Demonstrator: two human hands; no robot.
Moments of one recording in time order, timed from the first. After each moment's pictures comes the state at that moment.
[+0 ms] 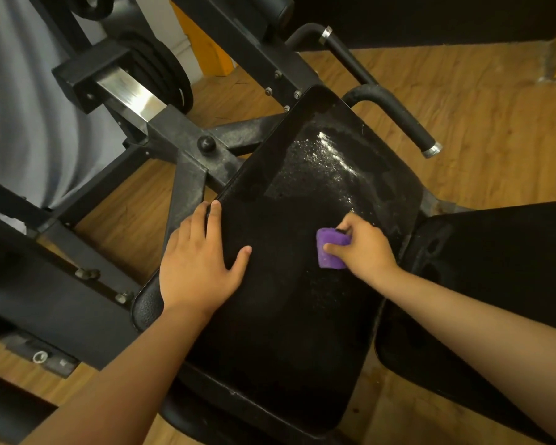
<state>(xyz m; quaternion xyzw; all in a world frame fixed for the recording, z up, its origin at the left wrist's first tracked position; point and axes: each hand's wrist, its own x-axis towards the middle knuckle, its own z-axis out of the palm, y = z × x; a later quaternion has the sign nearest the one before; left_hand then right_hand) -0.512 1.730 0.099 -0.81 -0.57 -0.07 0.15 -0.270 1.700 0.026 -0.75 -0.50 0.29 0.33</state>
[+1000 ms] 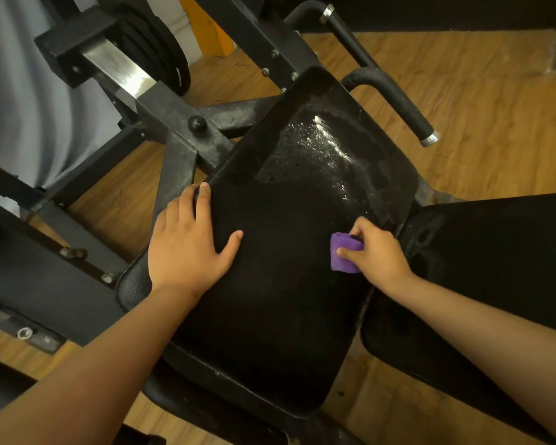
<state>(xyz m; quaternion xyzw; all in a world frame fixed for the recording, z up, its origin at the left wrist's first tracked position) -0.508 1.730 0.097 -0.80 -0.57 -0.05 0.16 -0.243 1.673 -0.001 -0.74 -0.53 0.28 0.31</state>
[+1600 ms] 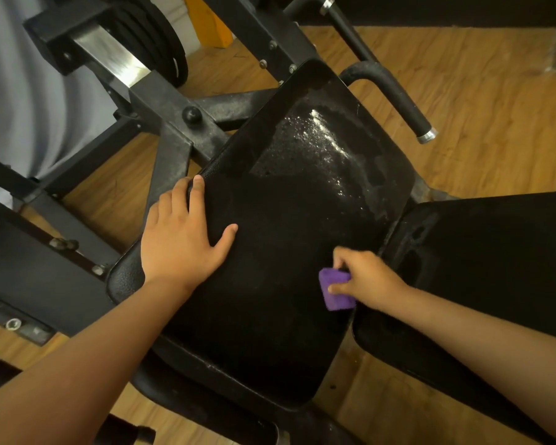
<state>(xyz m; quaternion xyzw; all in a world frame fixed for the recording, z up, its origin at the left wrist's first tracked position) -0.505 1.729 0.097 -0.80 -0.58 -0.06 0.16 -0.249 1.651 -0.007 -0.67 -0.62 0.37 0.14</state>
